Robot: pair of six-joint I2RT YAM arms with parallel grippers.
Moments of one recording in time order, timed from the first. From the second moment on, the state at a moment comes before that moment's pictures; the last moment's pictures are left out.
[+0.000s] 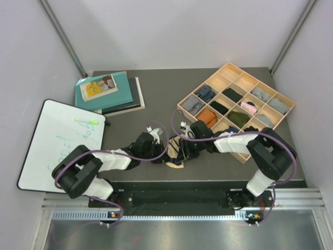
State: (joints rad) left arm -0.71 1.42 0.39 0.33 0.33 -0.77; right arm 0.74 1.65 0.73 -0.02 -0.53 0.53
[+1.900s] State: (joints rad) left arm -0.56 1.65 0.72 -0.42 0.70 -0.66; right arm 1.49 1.59 0.64 0.19 0.43 -0.06
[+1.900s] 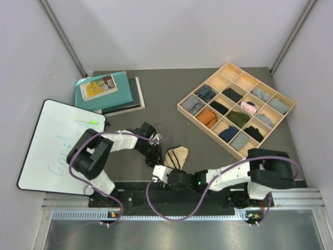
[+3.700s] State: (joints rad) left arm -0.73 1.21 0.24 0.43 0.34 -0.72; right arm 0.74 1.81 0.76 0.09 -0.87 0.43
